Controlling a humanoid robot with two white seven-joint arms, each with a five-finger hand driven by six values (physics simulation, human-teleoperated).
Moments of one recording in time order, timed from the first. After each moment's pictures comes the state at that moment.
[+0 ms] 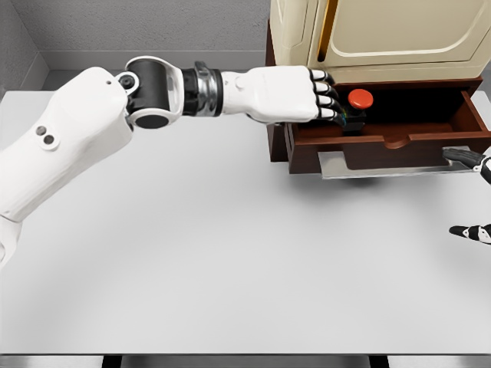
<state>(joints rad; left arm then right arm) -1.15 0.32 -1.04 -1.31 -0.73 -0.61 -0.24 0.29 -0.68 -0.38 -1.77 -0.10 -0.61 0.55</state>
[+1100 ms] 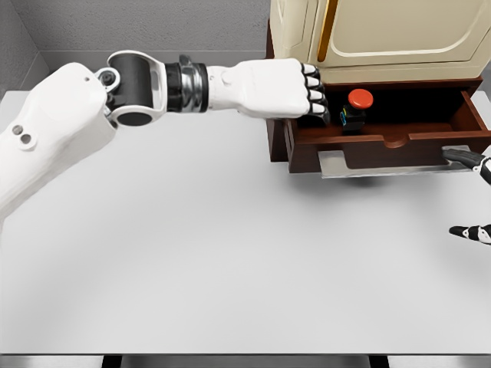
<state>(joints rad) -1.15 0.39 -1.02 -1.38 -0.70 -0.61 -0.24 0.29 -0.68 -0.38 -1.77 -0.10 -0.61 0.55</state>
